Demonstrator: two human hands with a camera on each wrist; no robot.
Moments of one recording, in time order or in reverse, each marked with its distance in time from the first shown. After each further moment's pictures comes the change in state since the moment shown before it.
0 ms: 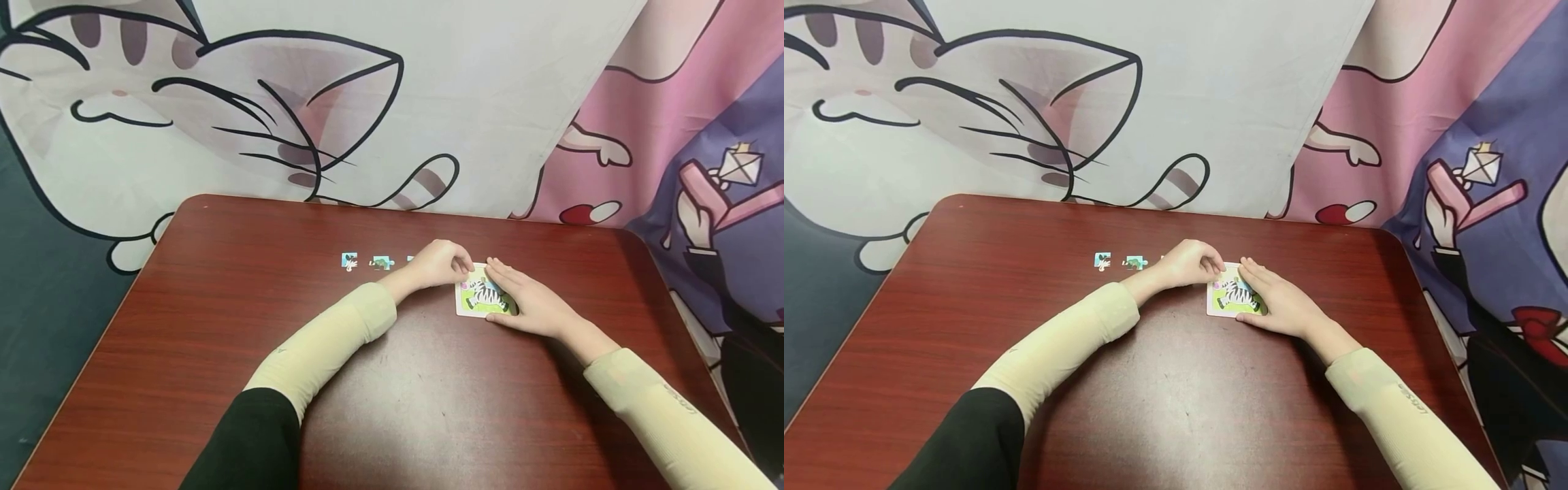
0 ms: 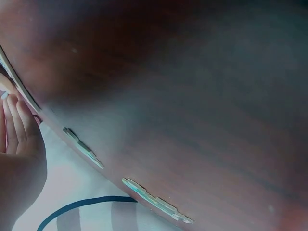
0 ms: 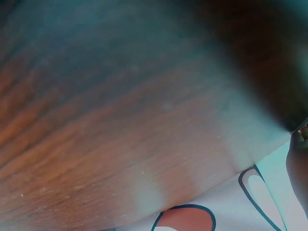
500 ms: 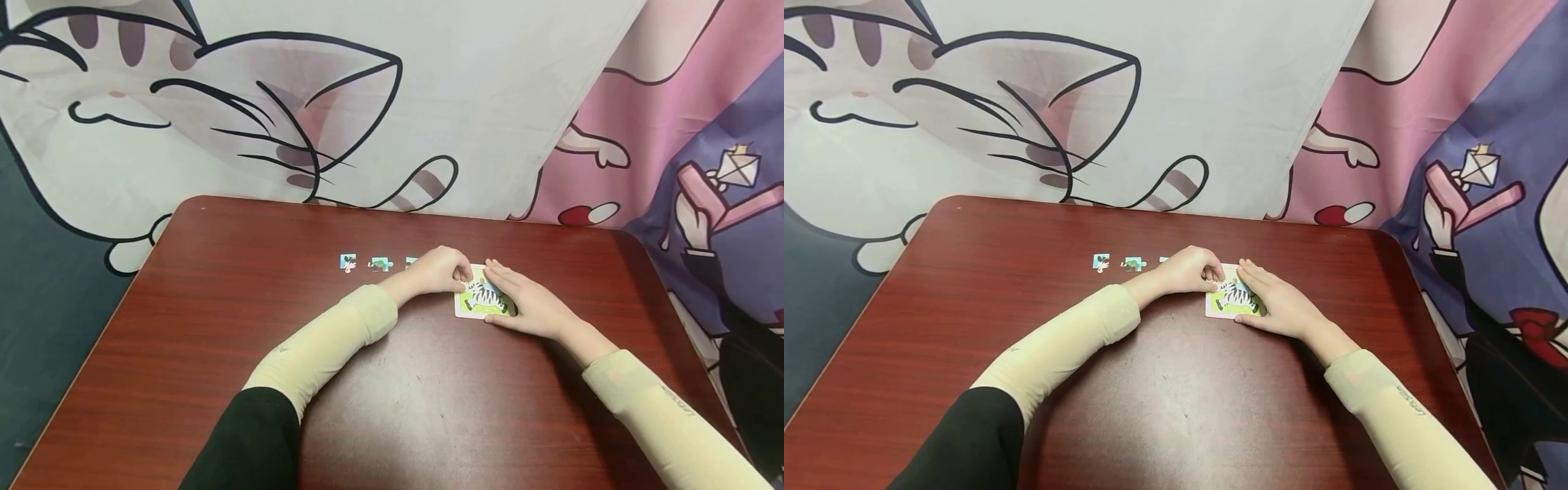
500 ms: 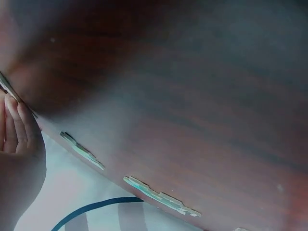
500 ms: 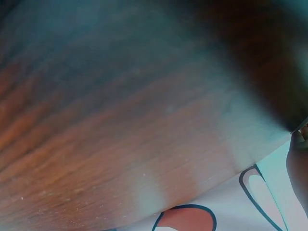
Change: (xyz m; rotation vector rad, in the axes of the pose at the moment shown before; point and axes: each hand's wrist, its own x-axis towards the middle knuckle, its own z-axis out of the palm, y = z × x) left_hand 0.002 -0.002 0.006 0.142 -0.079 0.029; right_hand 0.001 0.000 0.000 0.018 -0.014 0.022
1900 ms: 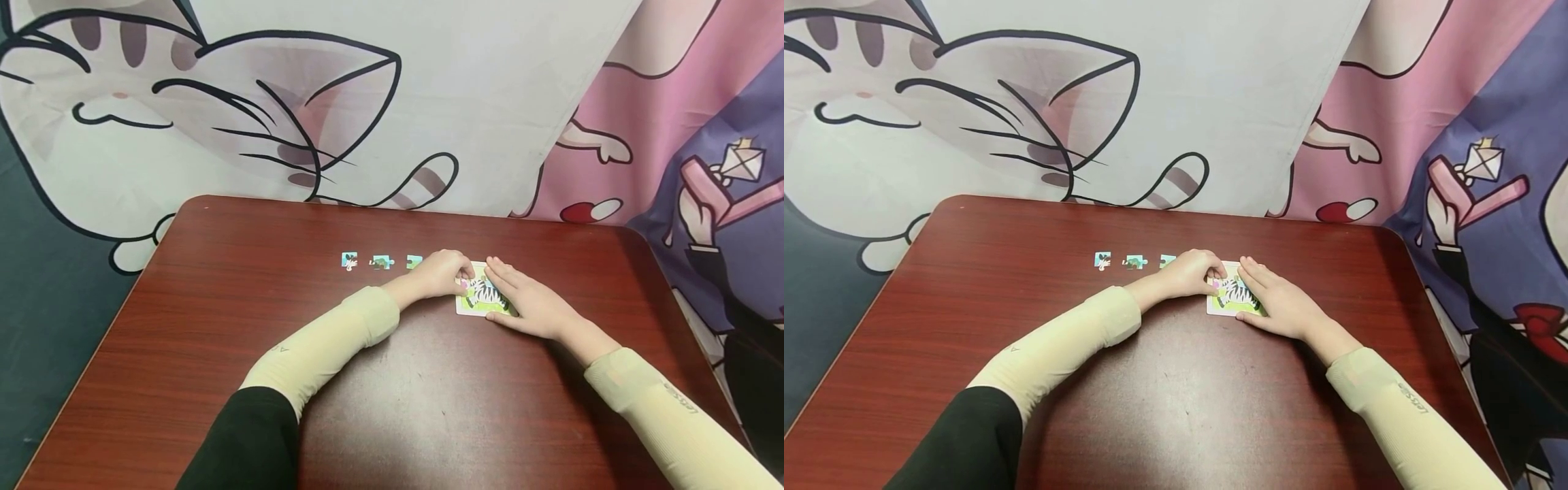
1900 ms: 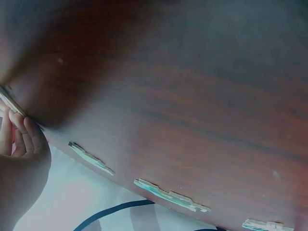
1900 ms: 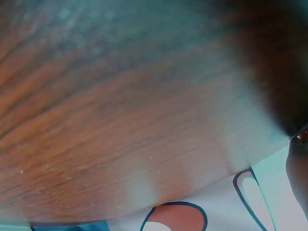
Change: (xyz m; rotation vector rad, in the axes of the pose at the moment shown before) left_hand -0.001 0.008 0.010 0.145 -0.015 -0.050; right_hand 0.000 0.001 0.003 -0.113 -0.035 -0.055
